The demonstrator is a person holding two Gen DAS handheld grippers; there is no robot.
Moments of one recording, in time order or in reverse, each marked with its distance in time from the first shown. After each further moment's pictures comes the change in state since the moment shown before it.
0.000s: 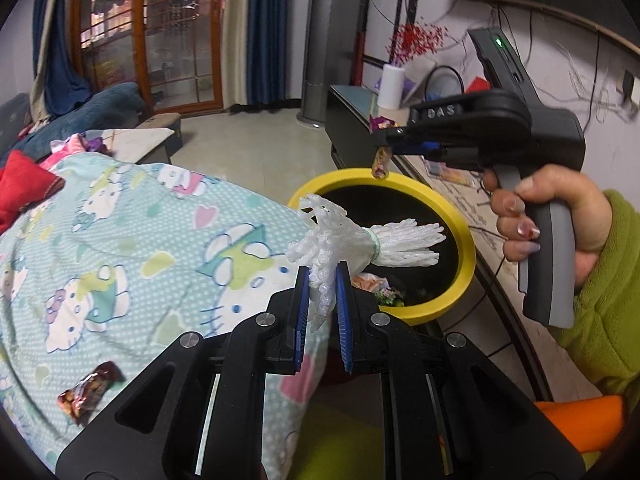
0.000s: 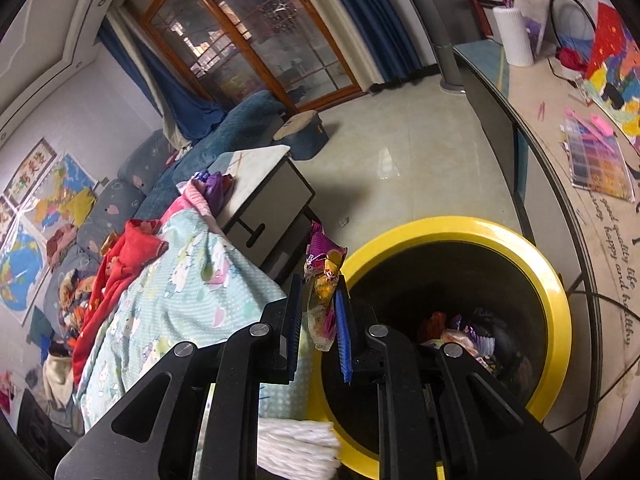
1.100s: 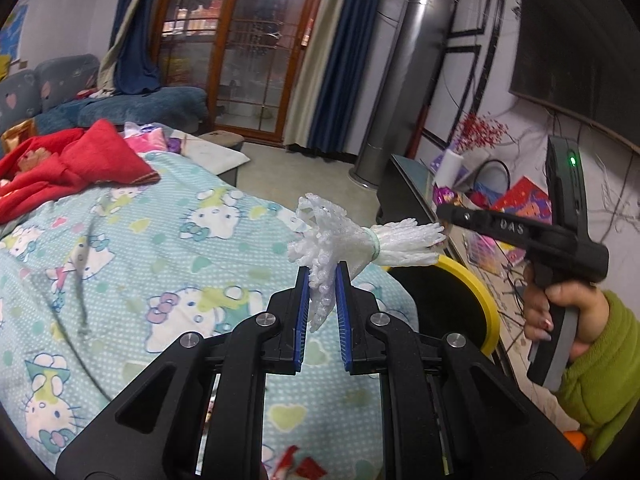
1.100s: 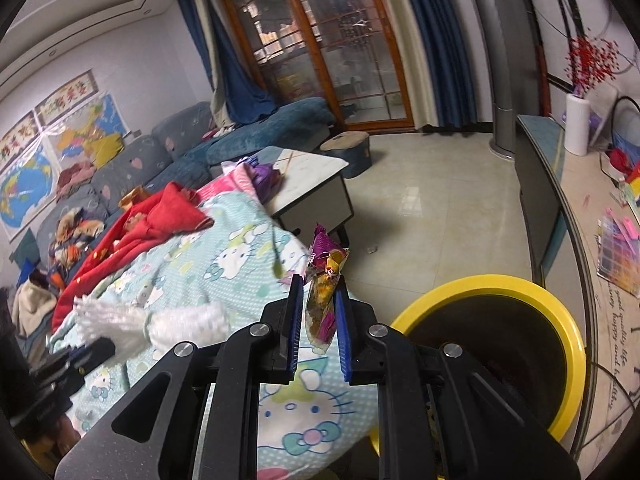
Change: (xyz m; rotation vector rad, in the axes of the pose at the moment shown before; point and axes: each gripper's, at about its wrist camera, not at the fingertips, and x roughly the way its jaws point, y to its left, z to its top) left arm -0.092 0.106 0.001 -0.255 -0.198 0.083; right arm -0.002 0.111 -0.011 -0.292 -0.067 0.032
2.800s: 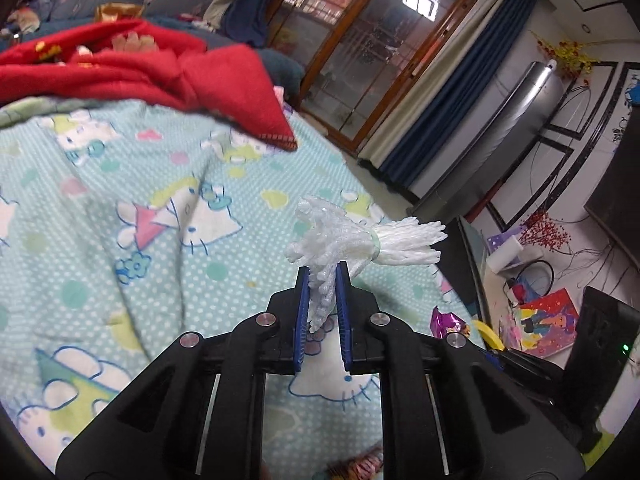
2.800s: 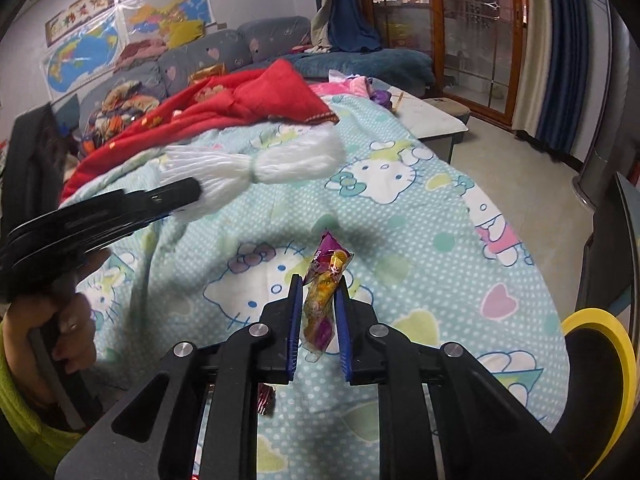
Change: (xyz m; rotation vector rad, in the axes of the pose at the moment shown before) left arm 0.006 0.169 -0.013 -0.443 -0.052 0.112; right arm 0.103 0.161 -0.061 -0.382 0.224 0.152
